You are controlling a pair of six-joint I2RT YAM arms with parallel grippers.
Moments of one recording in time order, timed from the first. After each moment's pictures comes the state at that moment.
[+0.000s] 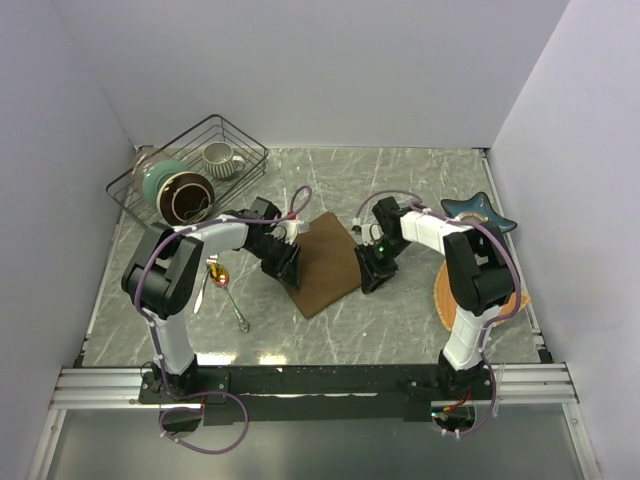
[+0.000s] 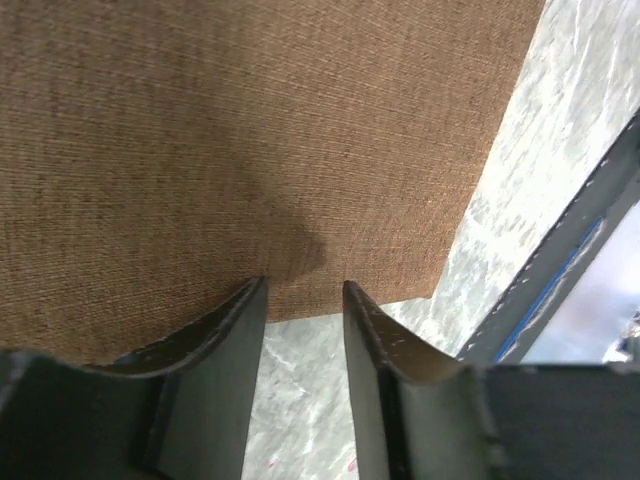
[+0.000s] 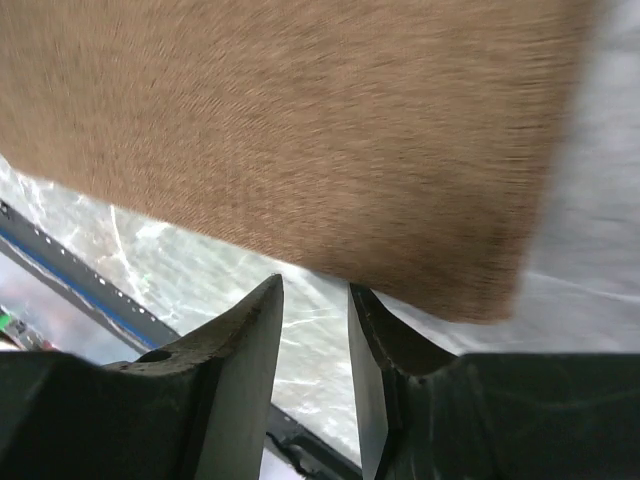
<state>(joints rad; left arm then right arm) -0.45 1.86 1.11 -0.53 0.67 0.05 0.35 1.84 1.13 -0.78 -0.48 -0.07</state>
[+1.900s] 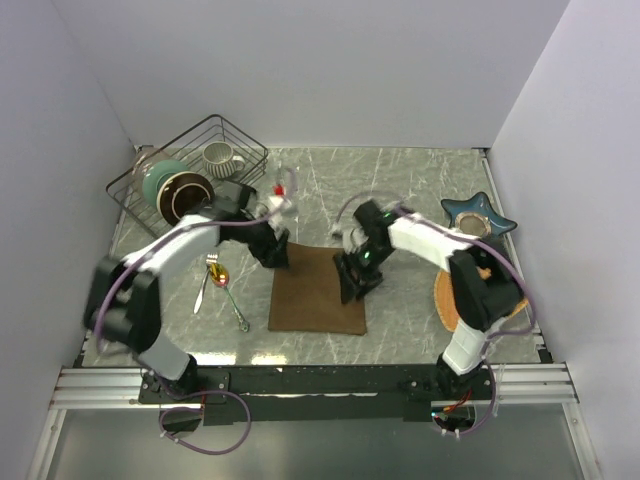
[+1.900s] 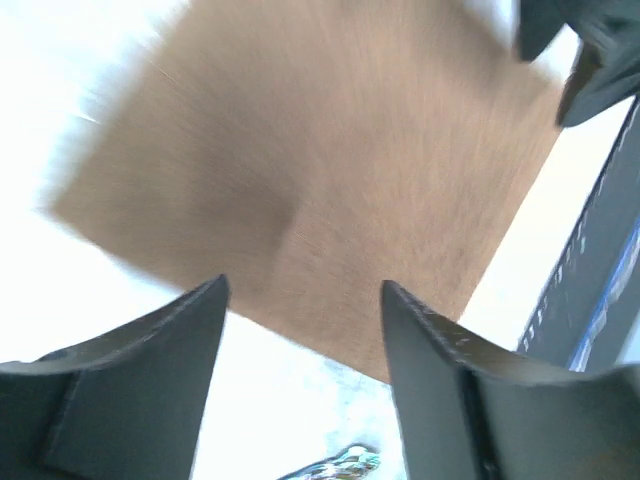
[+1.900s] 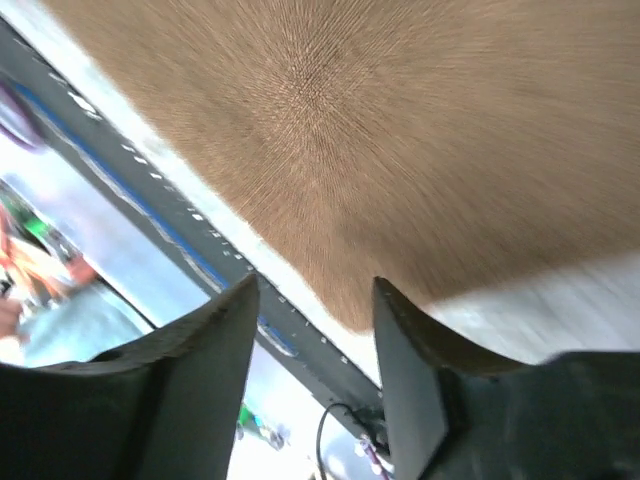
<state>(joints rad) -0.41 1.66 1.11 -0.58 0.67 0.38 0.56 1.78 1.11 -0.86 -0.60 0.01</state>
